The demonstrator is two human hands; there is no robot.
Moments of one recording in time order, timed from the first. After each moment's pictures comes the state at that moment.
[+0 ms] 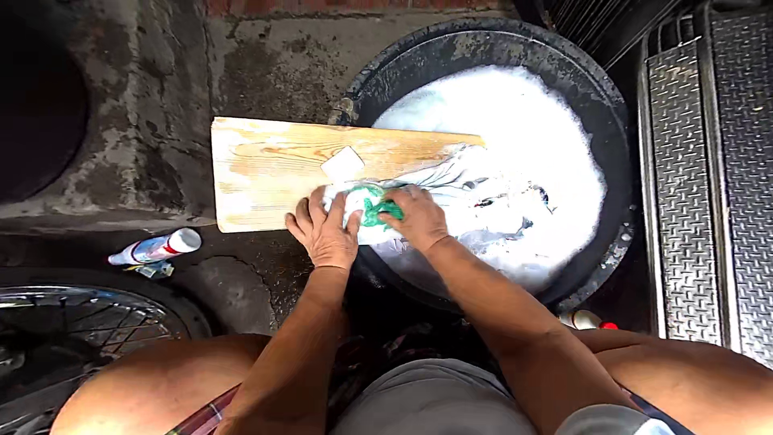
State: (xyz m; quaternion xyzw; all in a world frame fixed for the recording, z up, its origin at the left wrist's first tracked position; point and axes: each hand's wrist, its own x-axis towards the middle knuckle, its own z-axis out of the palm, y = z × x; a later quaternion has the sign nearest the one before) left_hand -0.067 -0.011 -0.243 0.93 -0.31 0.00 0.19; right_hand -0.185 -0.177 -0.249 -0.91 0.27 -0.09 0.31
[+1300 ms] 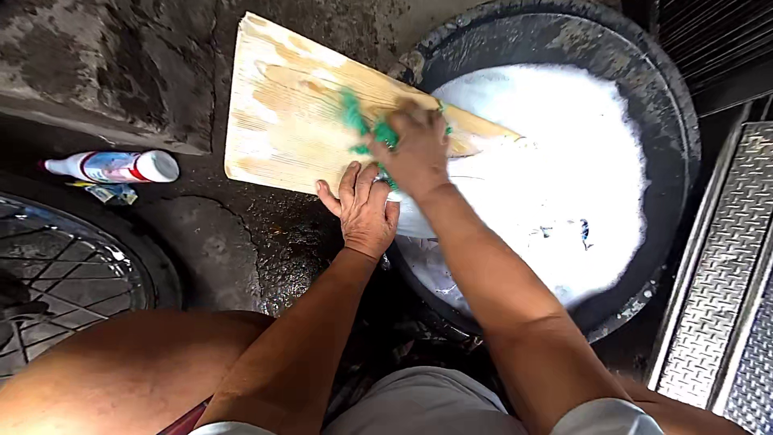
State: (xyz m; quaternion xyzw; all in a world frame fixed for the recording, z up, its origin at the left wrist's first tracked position) left_hand -0.062 -0.022 -0.298 0.90 -0.33 0.13 0.25; right_hand -0.050 -0.167 -0.213 -0.93 0.25 -0.02 0.25
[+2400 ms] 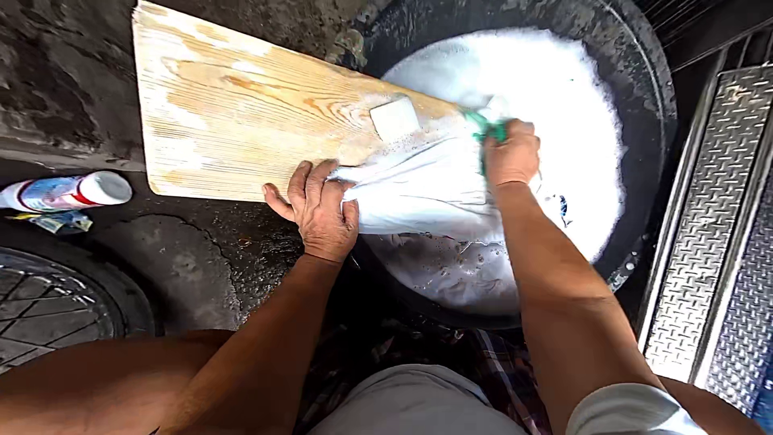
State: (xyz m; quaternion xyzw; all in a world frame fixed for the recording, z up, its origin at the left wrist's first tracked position) left_hand -0.059 -0.018 -0.297 0.89 -0.35 0.12 0.25; right_hand -0.178 -0.324 -0.281 -0.84 0.51 -0.03 0.16
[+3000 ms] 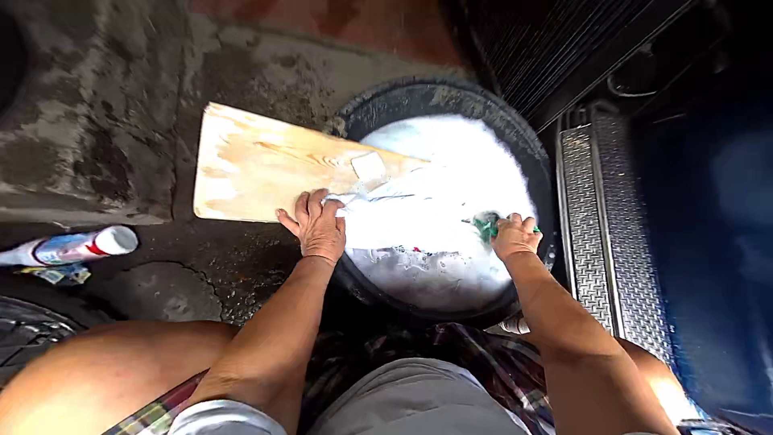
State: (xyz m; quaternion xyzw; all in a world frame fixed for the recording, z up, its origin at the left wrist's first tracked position) left_hand -0.062 -0.026 -0.256 0.91 -0.35 -0.03 0.22; right_hand -0.351 -0.297 -0.213 -0.84 0.52 0.14 0.05
